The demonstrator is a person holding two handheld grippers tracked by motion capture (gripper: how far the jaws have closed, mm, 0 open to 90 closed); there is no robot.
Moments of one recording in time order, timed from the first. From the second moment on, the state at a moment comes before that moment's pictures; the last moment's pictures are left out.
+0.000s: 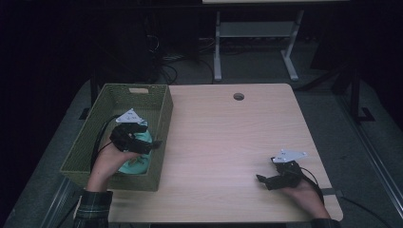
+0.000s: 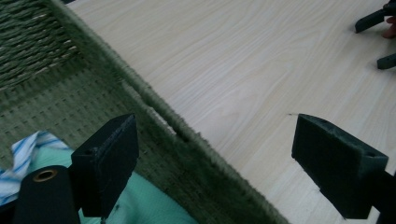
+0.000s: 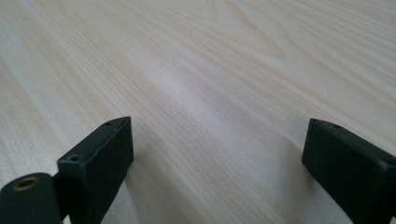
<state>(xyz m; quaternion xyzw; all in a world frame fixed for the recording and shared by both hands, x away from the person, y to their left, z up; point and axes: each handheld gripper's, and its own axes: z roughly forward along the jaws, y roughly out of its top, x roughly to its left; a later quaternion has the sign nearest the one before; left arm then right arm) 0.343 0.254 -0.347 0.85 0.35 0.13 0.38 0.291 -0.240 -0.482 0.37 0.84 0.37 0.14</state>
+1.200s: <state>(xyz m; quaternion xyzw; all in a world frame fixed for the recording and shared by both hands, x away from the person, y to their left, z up) 0.364 0.314 -0.383 0.84 0.40 0.17 0.34 0.291 -0.240 -0.483 0.37 0.84 0.37 0.14</state>
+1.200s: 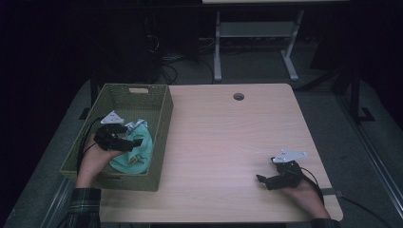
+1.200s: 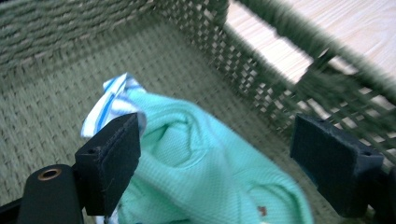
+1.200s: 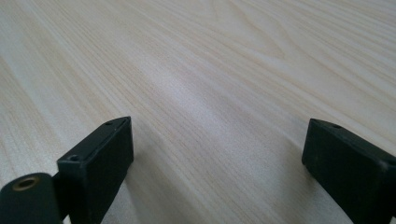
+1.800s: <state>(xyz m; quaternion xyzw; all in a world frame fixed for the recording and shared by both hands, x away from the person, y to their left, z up) 0.373 0.313 -0.406 0.85 0.42 0.15 0.27 0.291 -0.240 -0.483 0.37 0.84 0.37 0.14</state>
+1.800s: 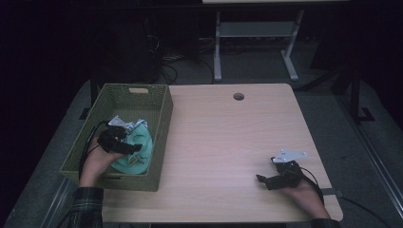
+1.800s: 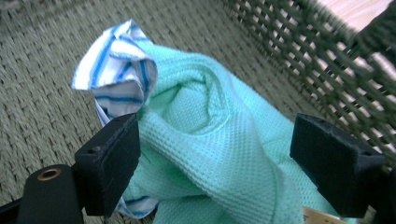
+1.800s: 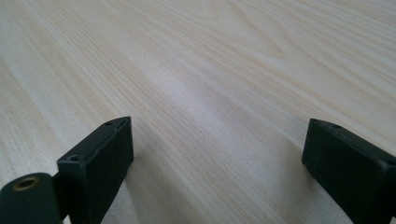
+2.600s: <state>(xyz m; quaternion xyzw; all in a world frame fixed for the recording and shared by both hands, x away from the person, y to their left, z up) 0.375 0.311 -0.412 0.85 0.45 0.11 0.23 0.291 -0.240 -0.482 0.37 0.84 0.36 0.14</state>
